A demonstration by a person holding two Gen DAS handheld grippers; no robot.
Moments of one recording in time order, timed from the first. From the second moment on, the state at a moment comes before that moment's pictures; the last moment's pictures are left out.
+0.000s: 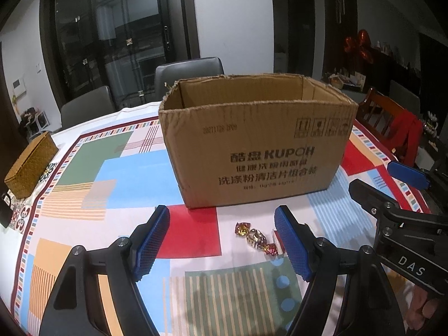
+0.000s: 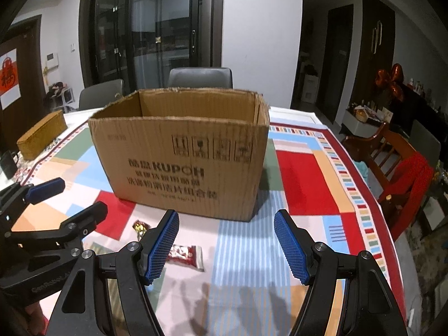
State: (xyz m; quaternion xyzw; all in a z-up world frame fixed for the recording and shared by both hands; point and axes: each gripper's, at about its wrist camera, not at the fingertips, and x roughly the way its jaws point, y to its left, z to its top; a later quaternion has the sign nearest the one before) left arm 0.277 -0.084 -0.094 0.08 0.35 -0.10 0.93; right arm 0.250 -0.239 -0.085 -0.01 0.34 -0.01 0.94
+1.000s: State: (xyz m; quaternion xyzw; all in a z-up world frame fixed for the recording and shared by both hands) left arm 0.295 -0.106 -0.149 0.08 0.41 -0.12 0.90; right arm 0.251 -0.233 -0.154 -0.01 0.42 0.02 0.91
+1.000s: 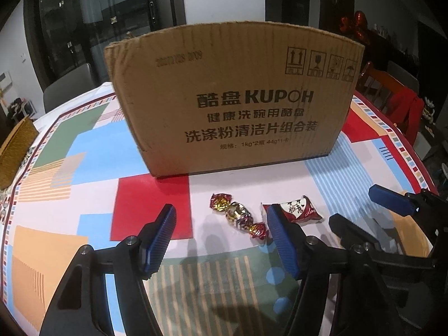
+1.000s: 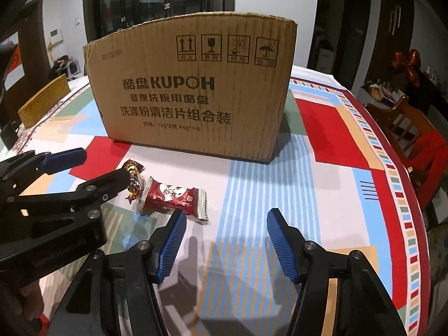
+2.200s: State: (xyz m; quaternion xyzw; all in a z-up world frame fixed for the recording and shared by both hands) left arm 0.317 -0.070 -0.185 0.04 0.46 -0.11 0.88; right arm 0.279 -0.191 -0.163 -0.01 0.42 0.06 0.90
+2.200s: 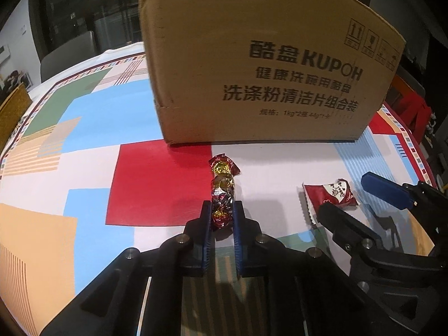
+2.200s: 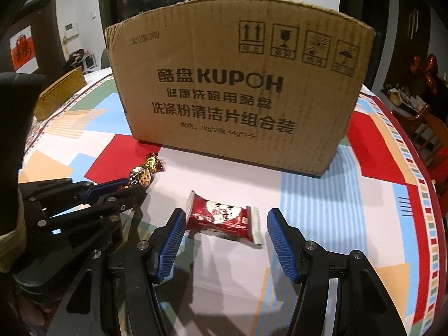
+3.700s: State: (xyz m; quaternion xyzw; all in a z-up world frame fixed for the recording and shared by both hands) left arm 0.294 -0.067 -0.118 0.03 0.40 -0.12 0.91; right arm 0.270 -0.203 -0.105 0.01 0.37 0.03 0.93
